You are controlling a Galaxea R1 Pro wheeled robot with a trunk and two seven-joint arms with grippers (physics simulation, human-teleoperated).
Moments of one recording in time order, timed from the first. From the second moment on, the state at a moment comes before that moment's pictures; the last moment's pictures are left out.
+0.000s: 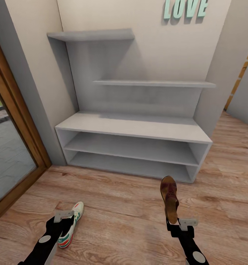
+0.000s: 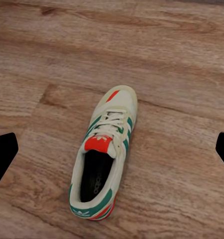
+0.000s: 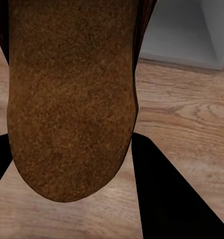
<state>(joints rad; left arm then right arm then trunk) -0.33 0.08 0.09 -0.78 -0.01 0.05 0.05 -0.27 -0.06 0.00 -0.70 0.00 -0.26 -0.06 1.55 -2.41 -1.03</state>
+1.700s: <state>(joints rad) -0.32 0.10 0.08 -0.74 -0.02 0.03 0.05 -0.27 -0.07 0.00 -0.98 0.00 -0.24 0.34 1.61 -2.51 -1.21</state>
